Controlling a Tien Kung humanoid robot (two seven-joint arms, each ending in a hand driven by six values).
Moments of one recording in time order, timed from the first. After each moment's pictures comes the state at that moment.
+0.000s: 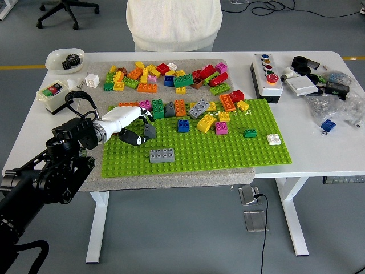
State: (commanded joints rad) left arm -0.71 0.07 -1.12 -0.74 2.27 -0.14 -0.16; right arm 0.11 -0.08 1.63 0.18 -2.05 0.05 -0.12
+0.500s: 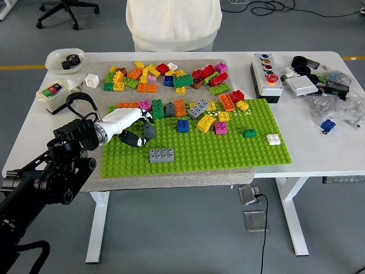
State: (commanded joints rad) left arm -0.71 0.07 -1.12 -0.72 2.27 -0.13 -0.16; right arm 0.11 -0.08 1.63 0.18 -2.05 0.05 -0.12
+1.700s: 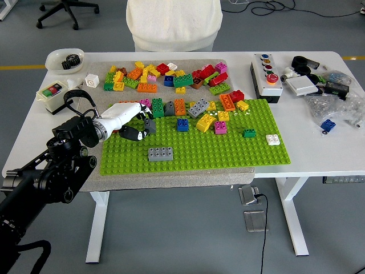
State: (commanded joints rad) left arm -0.70 0.06 -1.15 -0.76 2.27 -0.11 -0.14; right arm 0.10 -0.08 1.64 0.18 -2.05 0.05 -0.12
